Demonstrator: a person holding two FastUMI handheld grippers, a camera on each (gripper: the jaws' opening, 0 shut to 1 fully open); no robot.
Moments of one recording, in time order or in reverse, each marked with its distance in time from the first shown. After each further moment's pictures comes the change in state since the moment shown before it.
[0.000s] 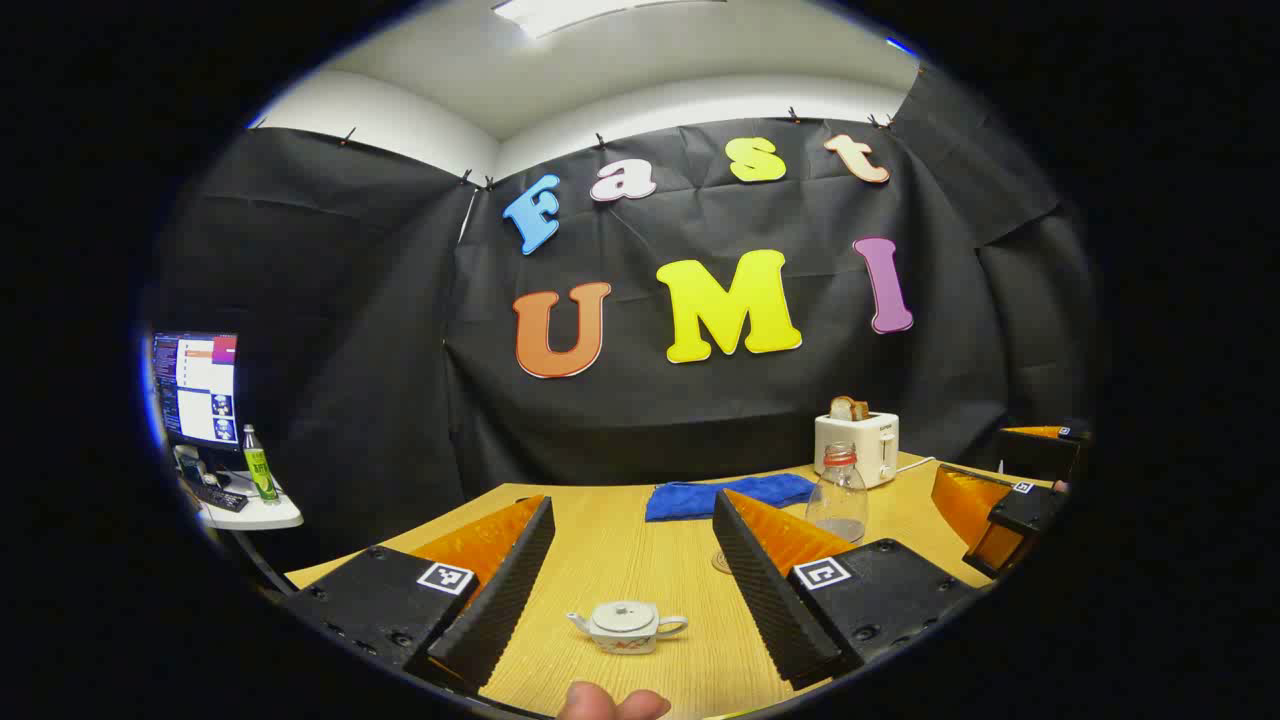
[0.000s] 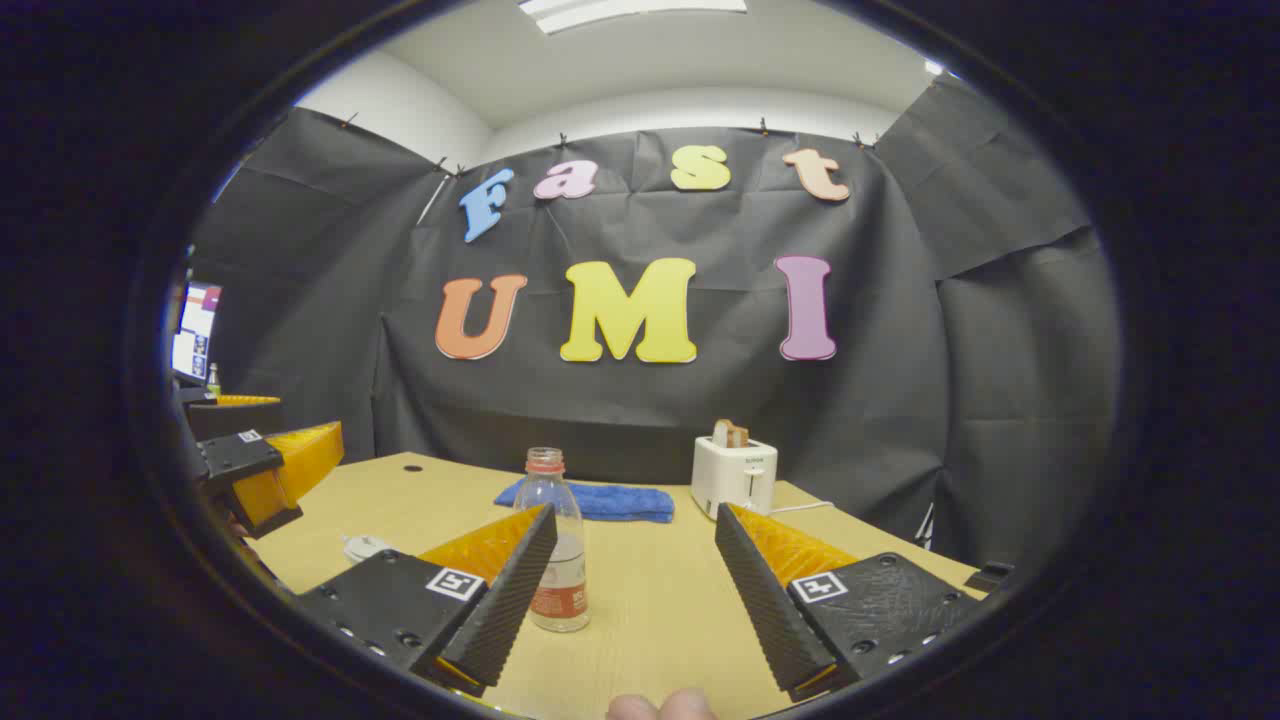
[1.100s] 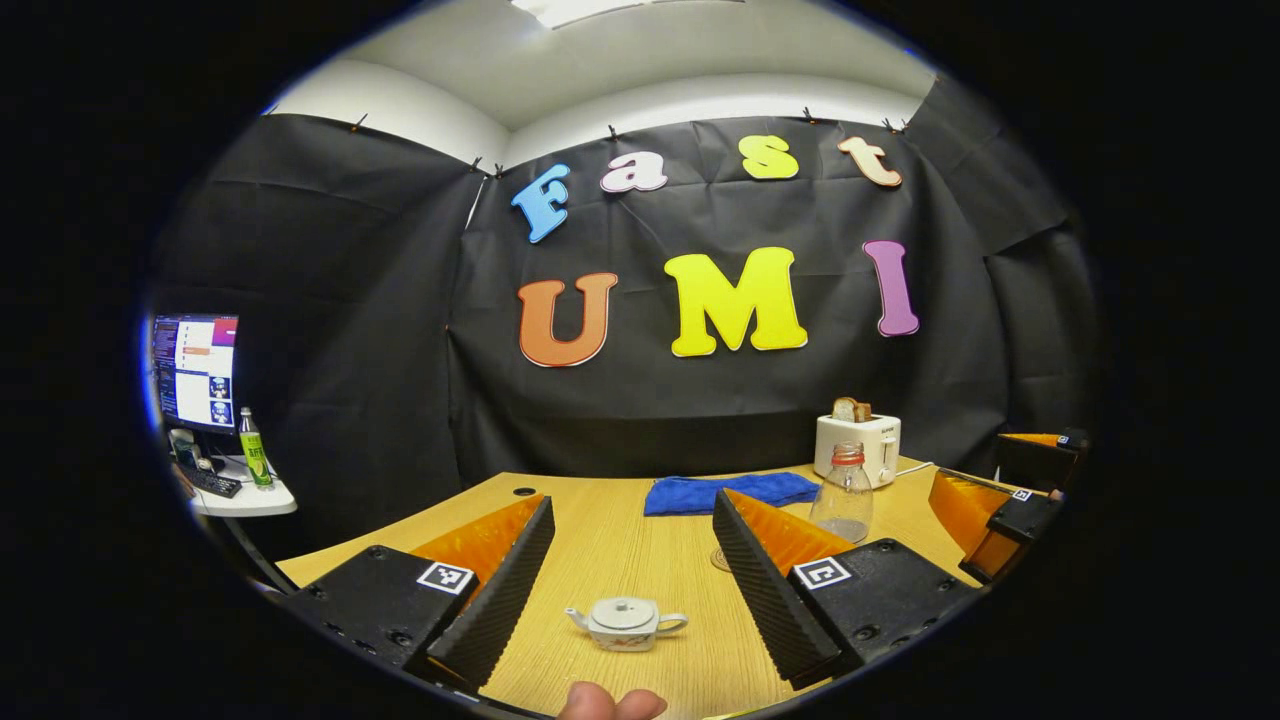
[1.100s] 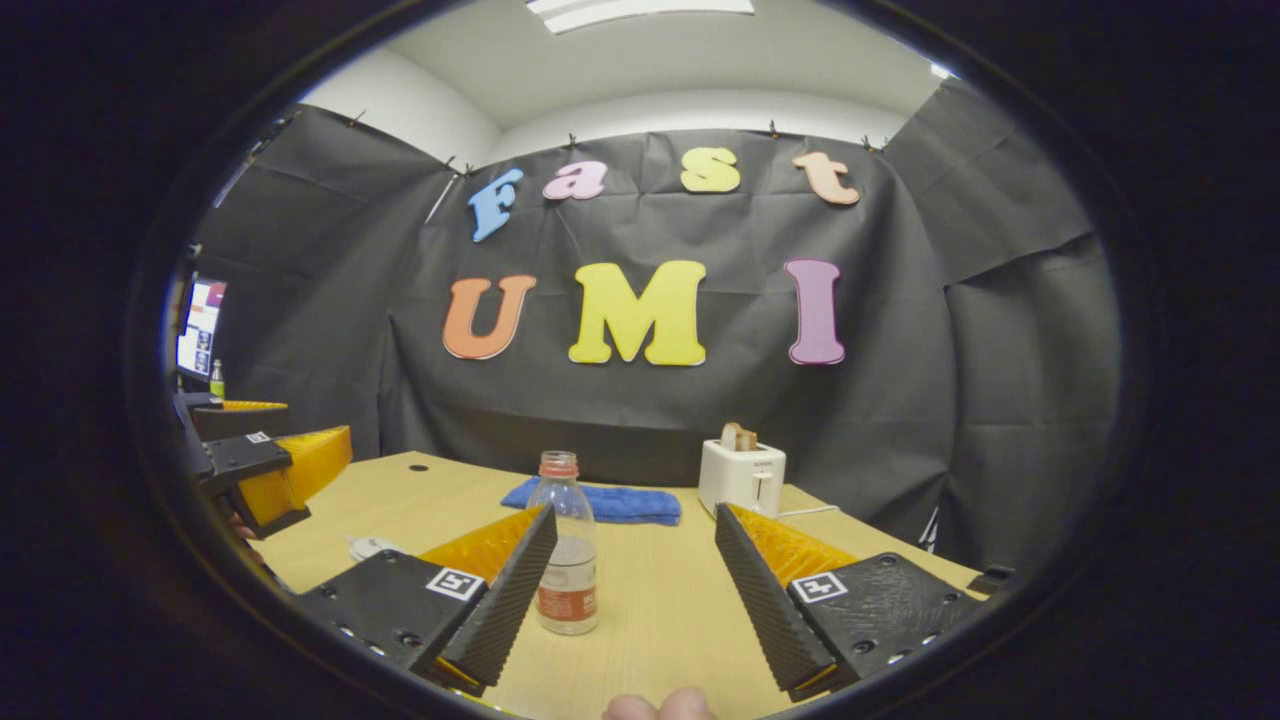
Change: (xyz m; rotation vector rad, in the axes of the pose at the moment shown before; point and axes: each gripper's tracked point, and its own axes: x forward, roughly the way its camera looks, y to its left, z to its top) left arm 0.002 0.001 -0.007 -0.037 0.022 -0.007; right arm 0.002 0.008 0.001 0.003 -0.003 0.015
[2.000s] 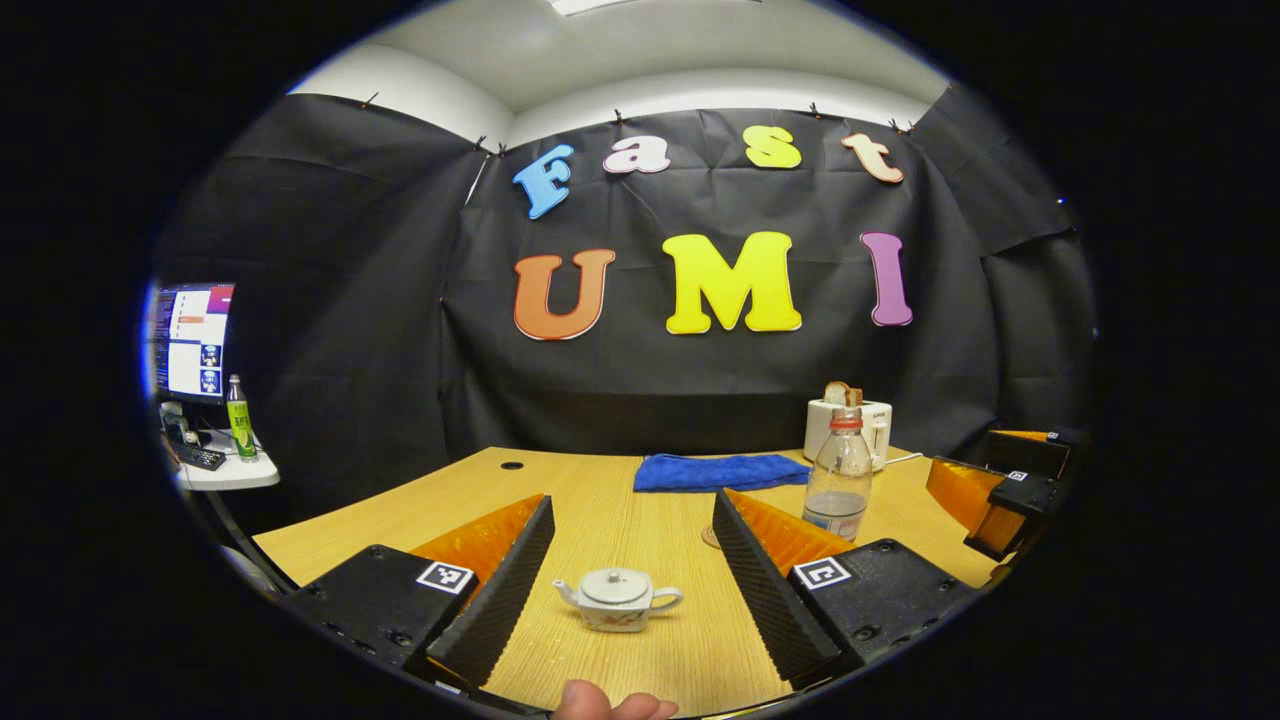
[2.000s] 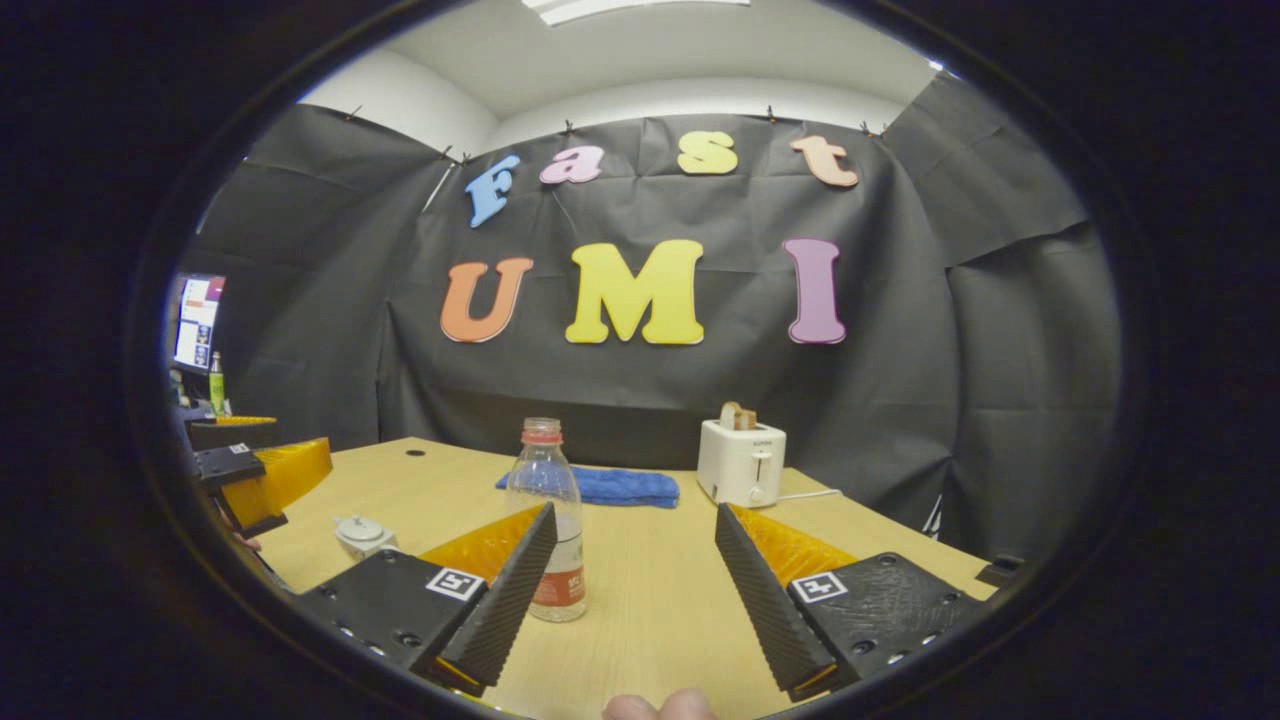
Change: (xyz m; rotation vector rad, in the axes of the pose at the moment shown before) left arm -0.006 0.009 -0.047 -0.035 0.064 -0.014; right arm 0.009 -0.008 -0.030 -0.001 0.048 0.013
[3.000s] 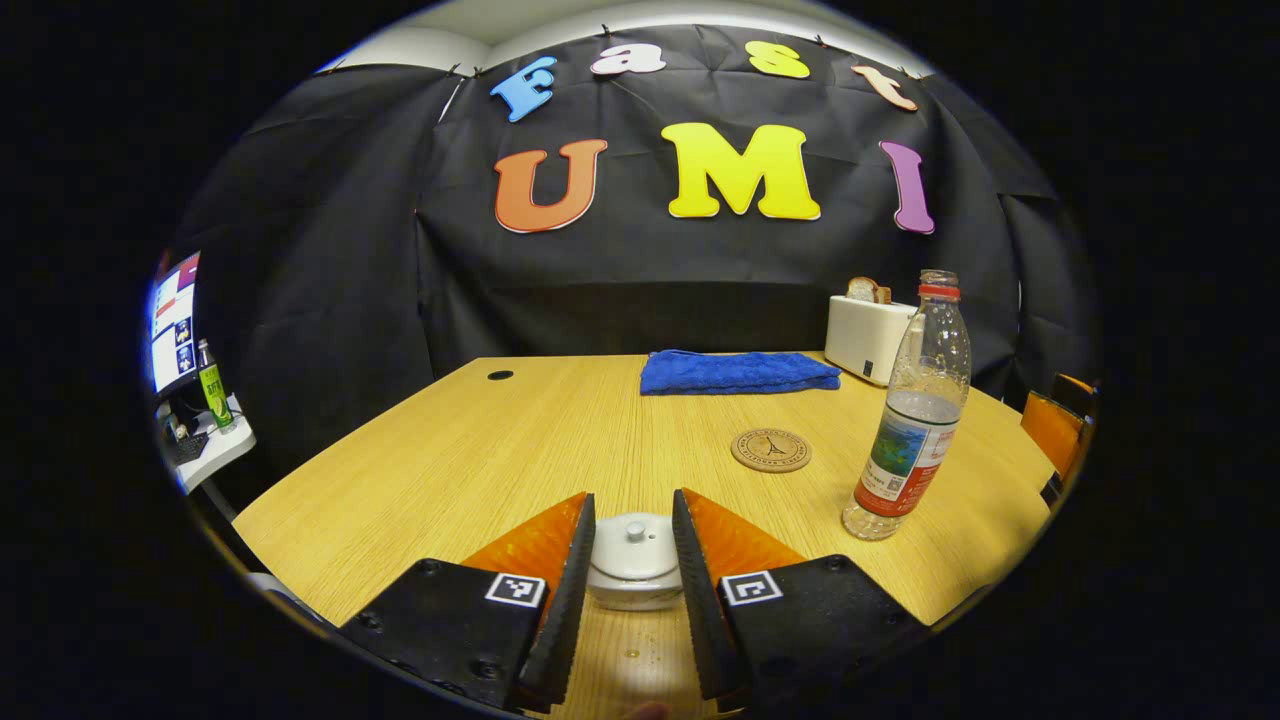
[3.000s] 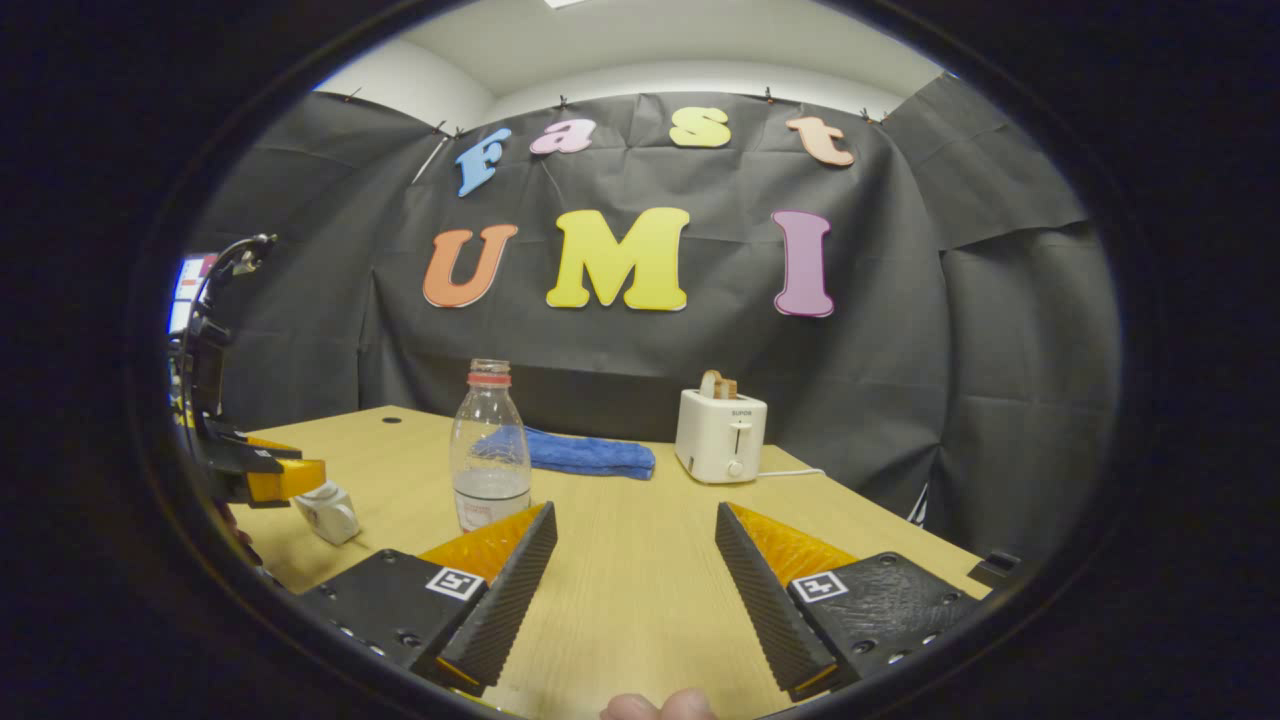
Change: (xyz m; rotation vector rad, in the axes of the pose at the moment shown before) left arm 0.060 0.008 -0.086 0.024 0.313 -0.037; right arm 0.015 -0.037 -0.028 -0.036 0.057 -0.046
